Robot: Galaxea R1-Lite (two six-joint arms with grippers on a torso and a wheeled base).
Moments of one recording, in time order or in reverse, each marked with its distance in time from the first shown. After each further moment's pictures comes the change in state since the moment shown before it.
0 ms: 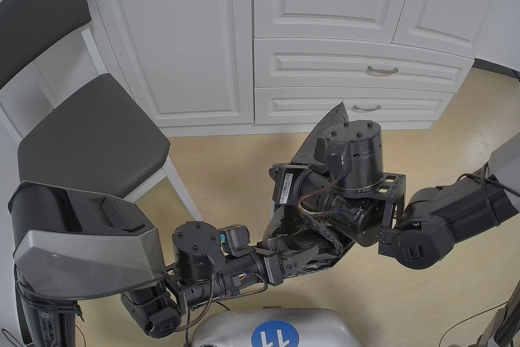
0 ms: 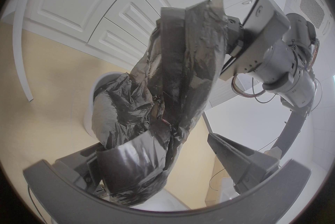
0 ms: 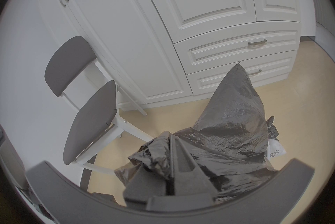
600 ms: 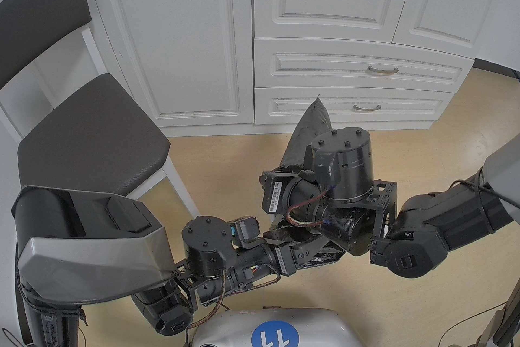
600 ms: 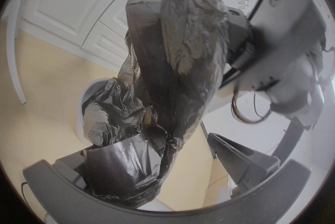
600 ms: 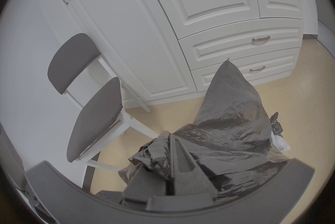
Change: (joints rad) left arm -0.028 0.010 -0.079 0.000 0.034 -0.030; right arm 0.036 0.019 -0.007 0.001 -0.003 0.020
